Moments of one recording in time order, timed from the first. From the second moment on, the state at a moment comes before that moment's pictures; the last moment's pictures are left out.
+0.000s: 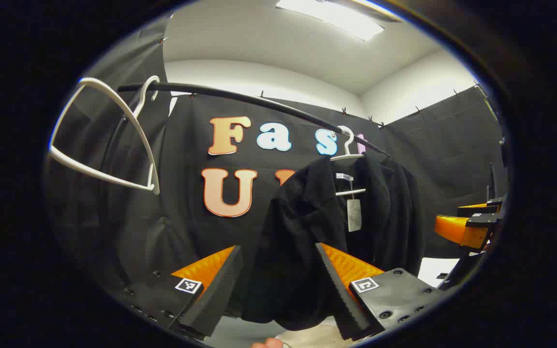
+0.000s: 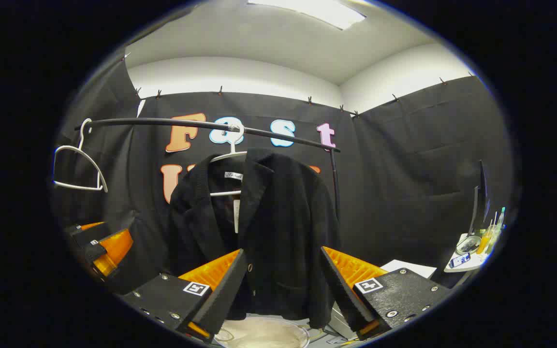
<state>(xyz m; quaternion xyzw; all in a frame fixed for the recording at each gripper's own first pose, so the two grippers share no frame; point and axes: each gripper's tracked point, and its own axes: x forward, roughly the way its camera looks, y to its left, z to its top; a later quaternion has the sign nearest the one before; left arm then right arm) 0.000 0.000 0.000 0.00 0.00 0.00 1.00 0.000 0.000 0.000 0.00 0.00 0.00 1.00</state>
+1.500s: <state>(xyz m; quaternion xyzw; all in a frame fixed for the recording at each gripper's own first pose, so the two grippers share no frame) 0.001 0.023 -0.008 -0.02 0.00 0.05 1.00 0.016 0.013 -0.016 -0.03 0.00 0.06 1.00</state>
